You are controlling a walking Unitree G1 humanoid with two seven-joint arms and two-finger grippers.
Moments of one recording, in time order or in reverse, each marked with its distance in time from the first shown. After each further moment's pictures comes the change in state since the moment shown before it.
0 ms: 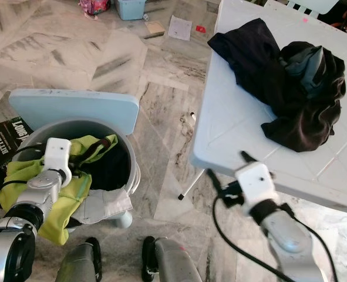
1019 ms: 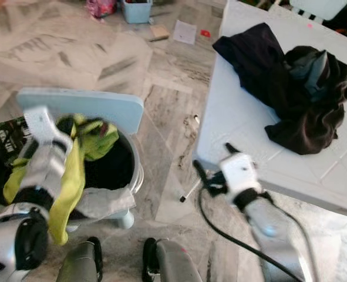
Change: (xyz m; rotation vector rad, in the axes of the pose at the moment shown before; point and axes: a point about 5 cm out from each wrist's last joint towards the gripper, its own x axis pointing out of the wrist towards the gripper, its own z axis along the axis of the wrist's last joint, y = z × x) left arm 0.000 -0.010 0.086 -0.475 -0.419 -0.044; right arm 0.033 0.013 -0.002 0.024 -0.050 0.015
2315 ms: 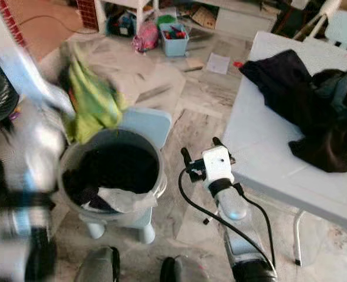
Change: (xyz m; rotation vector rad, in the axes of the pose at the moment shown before) left arm -0.019 -0.081 0.128 0.001 -0.410 -0.333; right arm 0.049 0.019 -0.023 0.091 -0.055 -0.165
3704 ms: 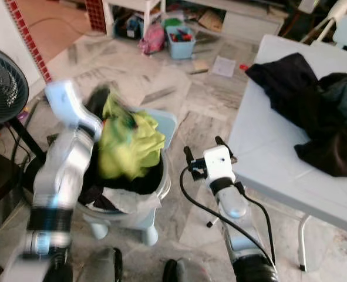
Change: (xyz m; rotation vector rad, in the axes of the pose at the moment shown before) left arm -0.065 -0.023 -0.090 -0.081 0.400 0.075; right arm 0.004 -0.006 -0.004 -0.033 -0.004 -0.013
